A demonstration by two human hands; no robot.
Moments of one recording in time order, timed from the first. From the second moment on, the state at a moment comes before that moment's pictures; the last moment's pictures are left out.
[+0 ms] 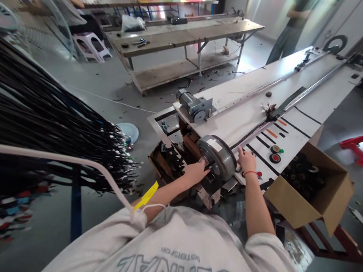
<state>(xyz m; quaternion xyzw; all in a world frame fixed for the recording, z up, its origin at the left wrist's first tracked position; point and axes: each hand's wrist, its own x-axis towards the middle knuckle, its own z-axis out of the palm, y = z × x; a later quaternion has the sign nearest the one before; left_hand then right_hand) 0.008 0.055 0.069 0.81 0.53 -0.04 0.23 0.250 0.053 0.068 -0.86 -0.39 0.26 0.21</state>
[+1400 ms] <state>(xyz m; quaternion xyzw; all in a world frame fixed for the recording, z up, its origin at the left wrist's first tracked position) -0.001 0.052 0.047 0.31 0.33 0.20 0.87 0.287 -0.025 0.015 -0.87 -0.43 0.17 0.14</state>
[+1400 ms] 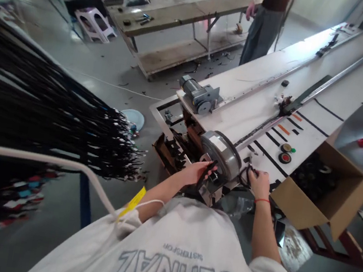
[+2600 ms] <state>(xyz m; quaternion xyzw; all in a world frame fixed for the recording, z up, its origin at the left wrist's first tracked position) -0.073 0.008 0.036 0.67 0.46 -0.07 0.59 0.450 0.056 0.036 -0.93 -0.33 0.17 0.04</state>
